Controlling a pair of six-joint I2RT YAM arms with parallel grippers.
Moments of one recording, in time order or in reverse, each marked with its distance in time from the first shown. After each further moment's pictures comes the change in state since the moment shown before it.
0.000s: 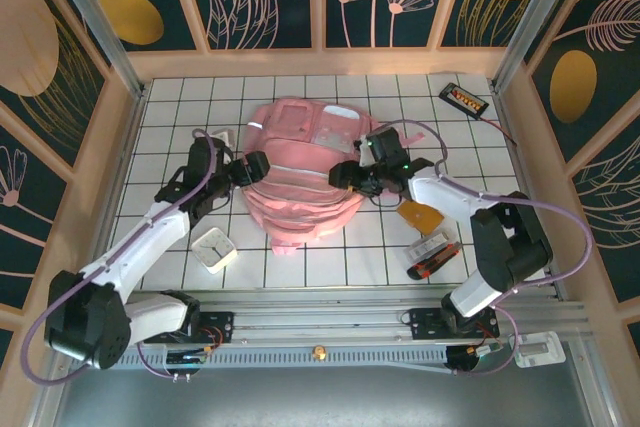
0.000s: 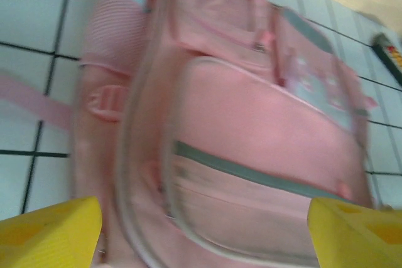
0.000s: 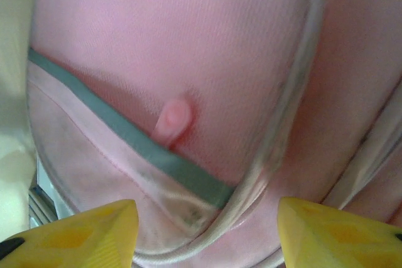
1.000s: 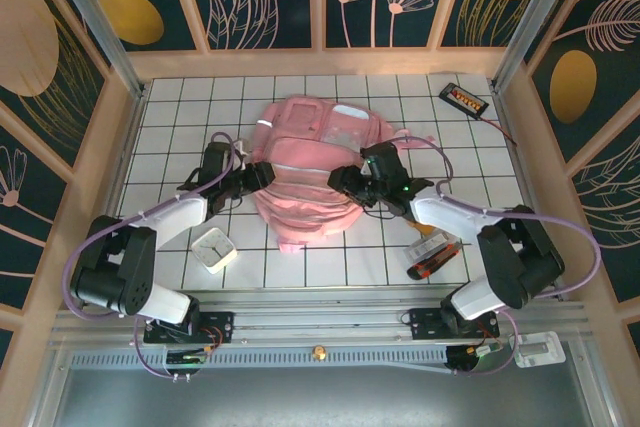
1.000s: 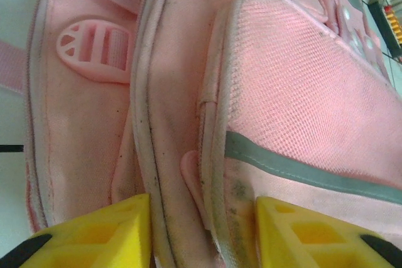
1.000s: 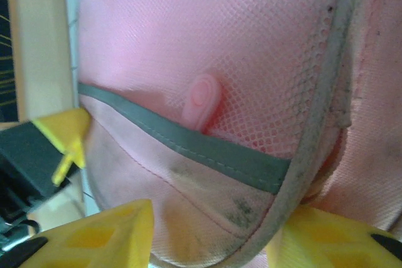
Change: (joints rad) left arm 0.022 0.252 -0.090 0.307 0.227 -0.050; right arm 0.059 -0.104 -0.163 0.252 0.123 0.340
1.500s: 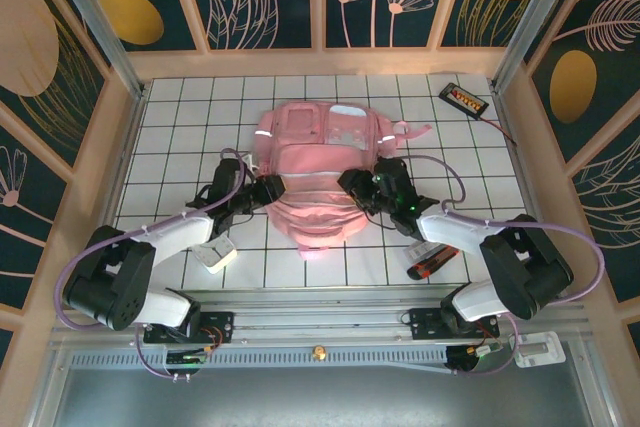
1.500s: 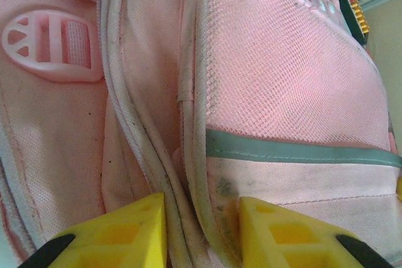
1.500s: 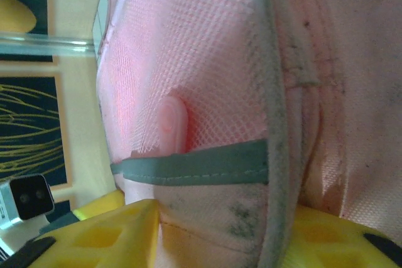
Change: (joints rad) left arm -0.137 -0.063 -0.126 0.141 -0.056 -0.140; right arm 0.009 -0.053 -0.197 0.277 0.131 0.257
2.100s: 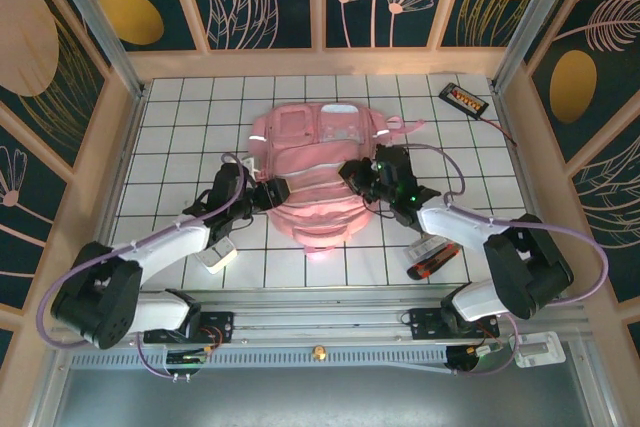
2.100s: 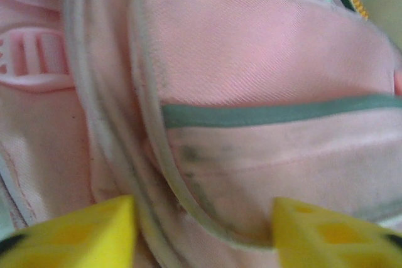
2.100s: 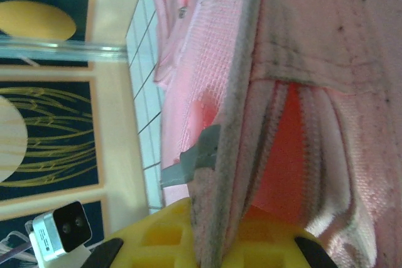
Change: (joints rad) left arm -0.052 -0.124 -0.001 -0.116 -0.071 0.082; right arm -0.035 0.000 0.109 -0.041 -0.066 -0.013
